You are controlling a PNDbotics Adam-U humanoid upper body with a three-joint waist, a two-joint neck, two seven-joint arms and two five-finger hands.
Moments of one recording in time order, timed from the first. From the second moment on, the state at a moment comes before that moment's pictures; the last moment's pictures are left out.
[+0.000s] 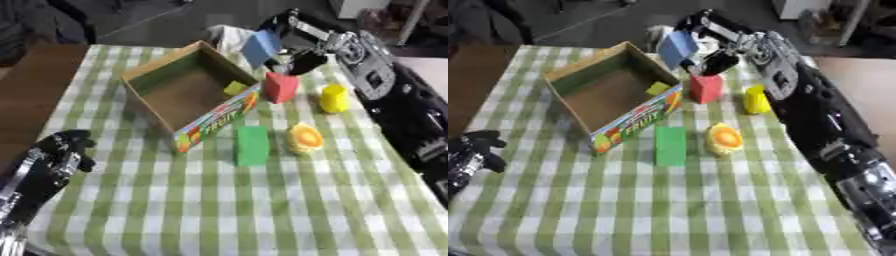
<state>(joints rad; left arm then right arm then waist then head) -0.08 0.16 0.00 -1.85 -0.12 0.11 -0.36 -0.94 -0.38 0.22 -0.99 0.59 -0.33 0.31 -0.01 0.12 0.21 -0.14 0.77</state>
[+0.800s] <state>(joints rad) -0.09 0.15 -0.02 -1.85 -0.12 0.11 -0.38 -0.95 -0.26 0.26 -0.96 0.80 -0.41 0.35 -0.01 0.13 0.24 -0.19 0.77</state>
